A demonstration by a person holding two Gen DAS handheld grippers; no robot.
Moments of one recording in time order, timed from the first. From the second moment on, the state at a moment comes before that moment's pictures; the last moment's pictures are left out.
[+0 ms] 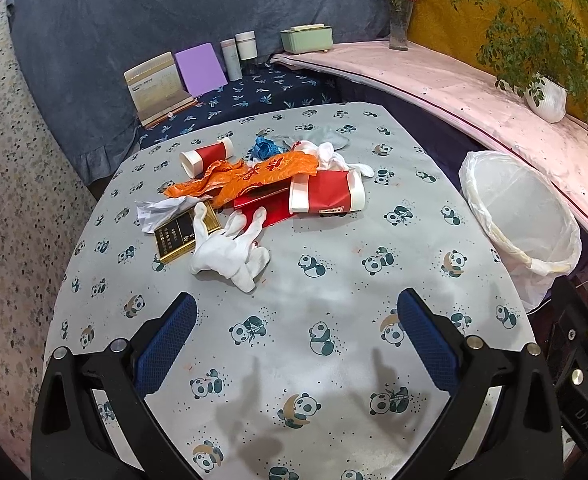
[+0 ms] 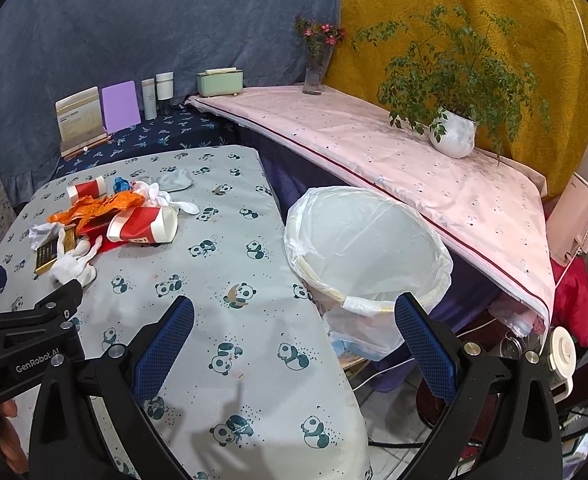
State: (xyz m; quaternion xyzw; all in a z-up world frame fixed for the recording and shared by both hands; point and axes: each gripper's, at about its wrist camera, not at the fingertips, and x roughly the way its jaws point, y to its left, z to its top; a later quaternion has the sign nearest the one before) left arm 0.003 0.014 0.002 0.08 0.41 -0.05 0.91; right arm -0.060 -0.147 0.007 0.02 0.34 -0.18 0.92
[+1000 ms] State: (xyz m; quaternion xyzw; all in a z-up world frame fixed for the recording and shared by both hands) left arm 0.002 0.010 0.000 0.09 0.40 -0.05 0.91; right arm -0.065 -0.155 0.005 0.03 0.33 -0.18 0.93
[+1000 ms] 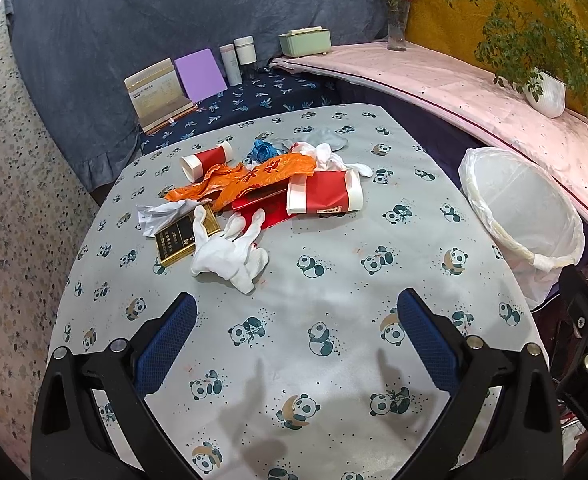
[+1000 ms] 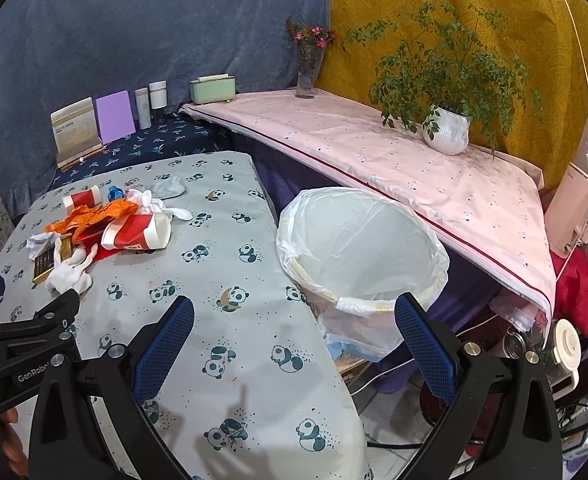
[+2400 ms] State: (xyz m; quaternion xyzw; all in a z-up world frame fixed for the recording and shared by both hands) left arm -0.001 0.015 0.002 0.09 0.38 -0.06 0.92; right arm -0.060 -0.150 0.006 0.02 0.33 -0.20 0.92
